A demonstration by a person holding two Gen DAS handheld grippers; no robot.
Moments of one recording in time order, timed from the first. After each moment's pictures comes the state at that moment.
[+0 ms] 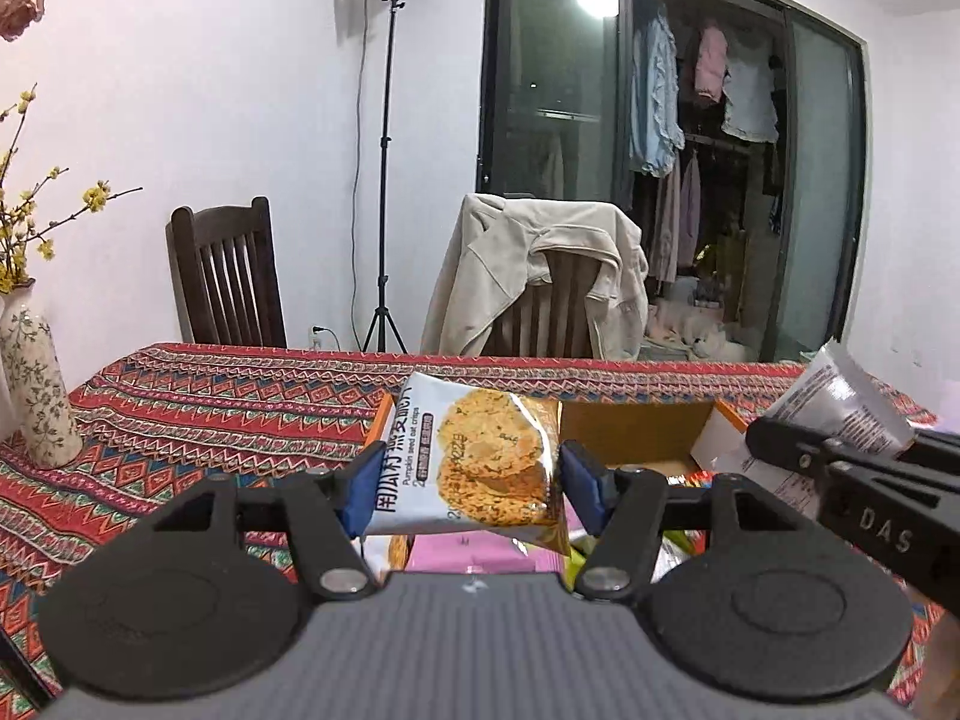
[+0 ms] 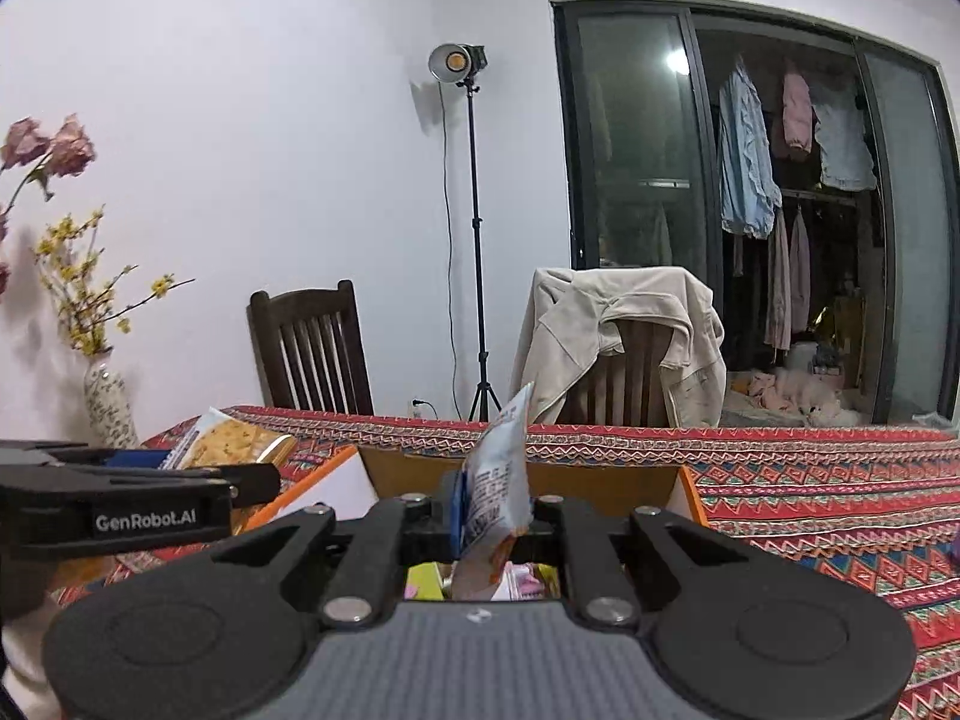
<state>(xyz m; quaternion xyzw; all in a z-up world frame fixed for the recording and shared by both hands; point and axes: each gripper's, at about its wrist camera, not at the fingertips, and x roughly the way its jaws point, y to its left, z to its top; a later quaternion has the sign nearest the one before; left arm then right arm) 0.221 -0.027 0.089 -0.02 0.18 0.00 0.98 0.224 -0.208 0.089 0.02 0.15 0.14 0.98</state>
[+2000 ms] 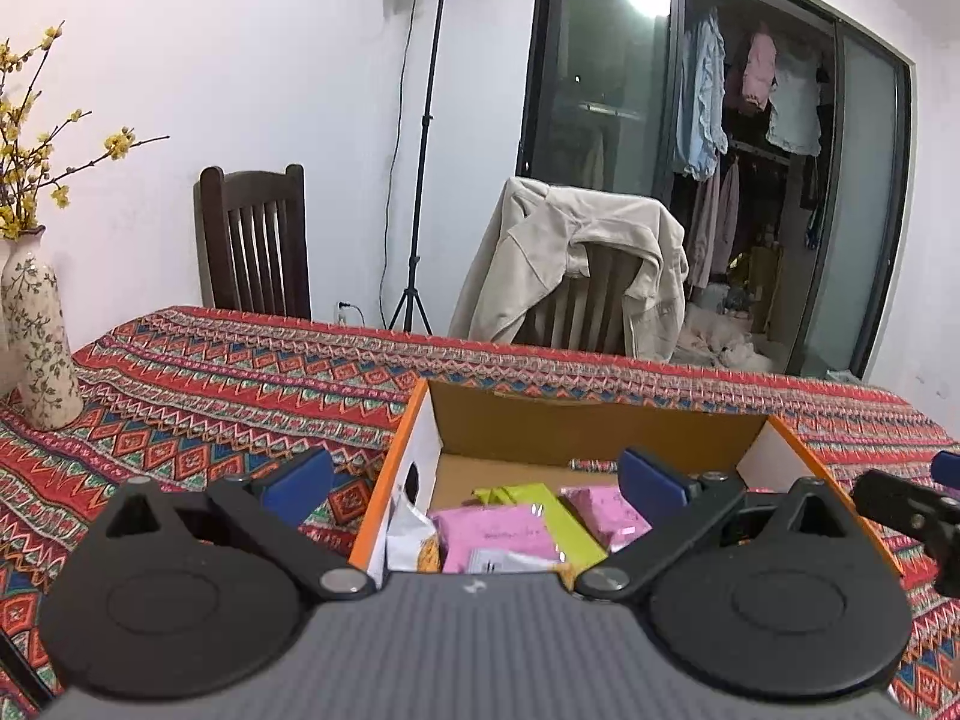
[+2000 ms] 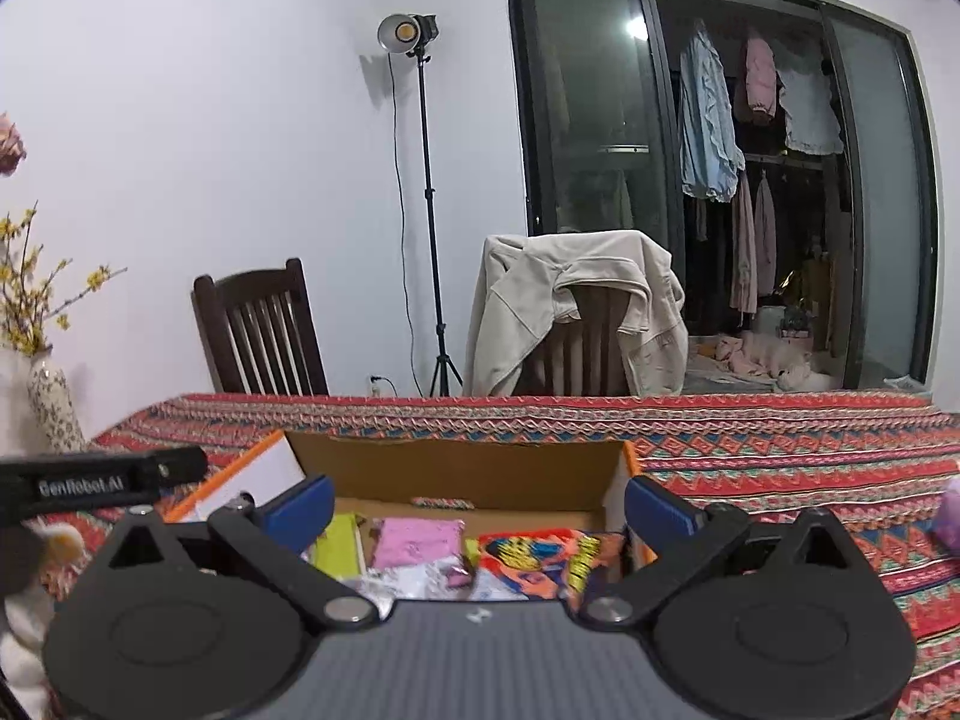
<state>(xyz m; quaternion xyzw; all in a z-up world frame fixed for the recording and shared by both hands) 0.248 -0.002 0.072 -0.05 0.20 0.03 0.98 0.242 -0.244 0.074 0.02 0.18 0.11 0.98</state>
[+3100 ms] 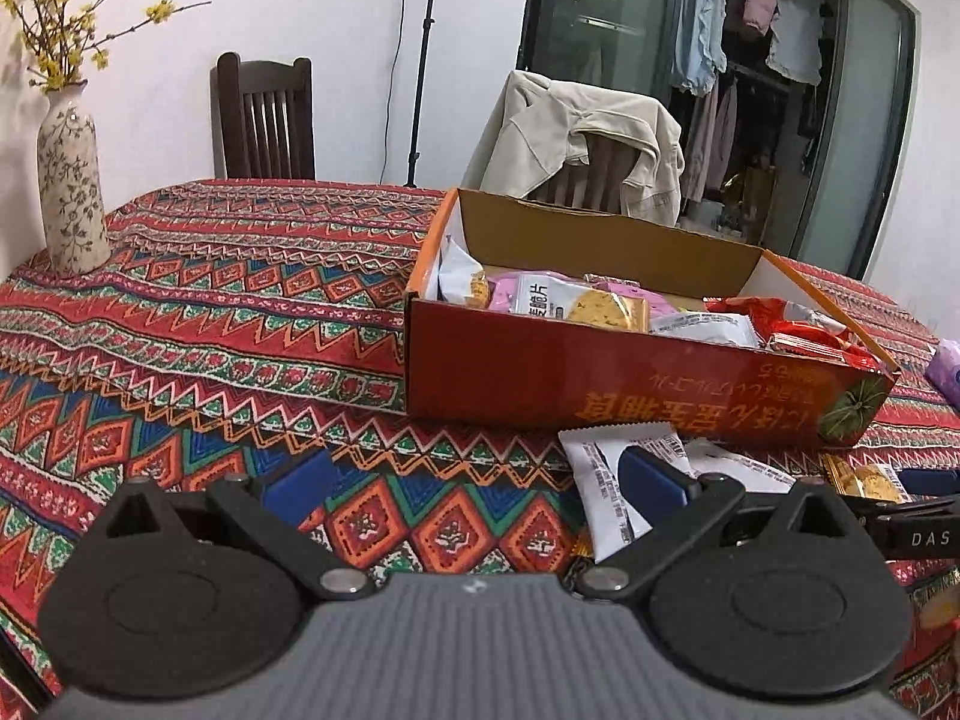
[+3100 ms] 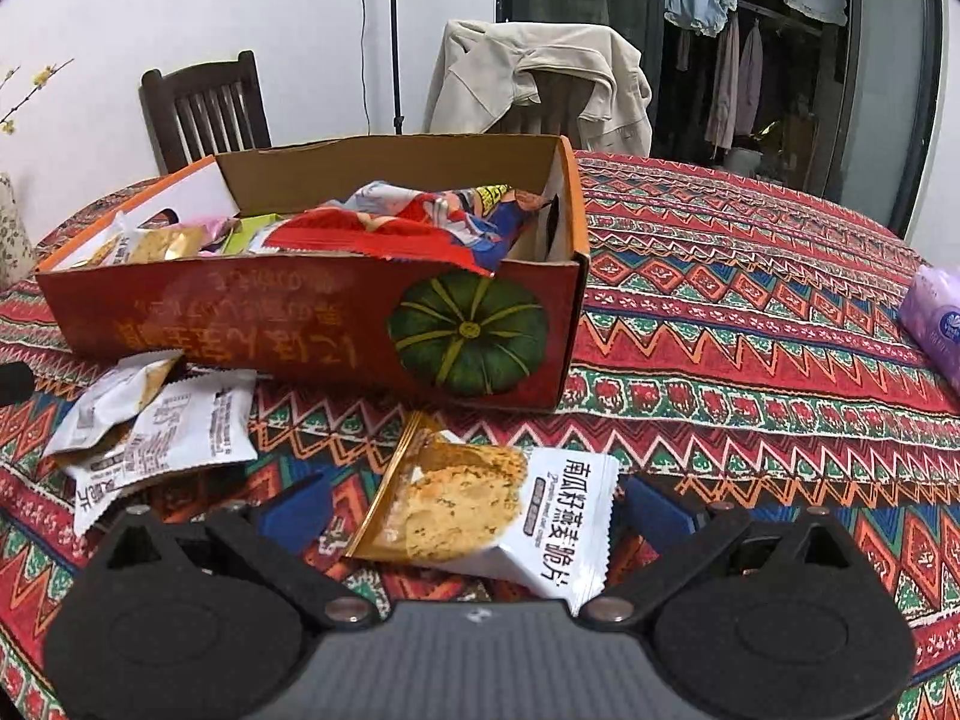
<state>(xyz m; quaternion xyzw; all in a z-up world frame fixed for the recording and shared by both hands) 0.177 0.019 -0.004 -0.06 0.29 0.01 0.96 0.219 -0.264 -0.029 -0.02 0.37 0.07 0.93</state>
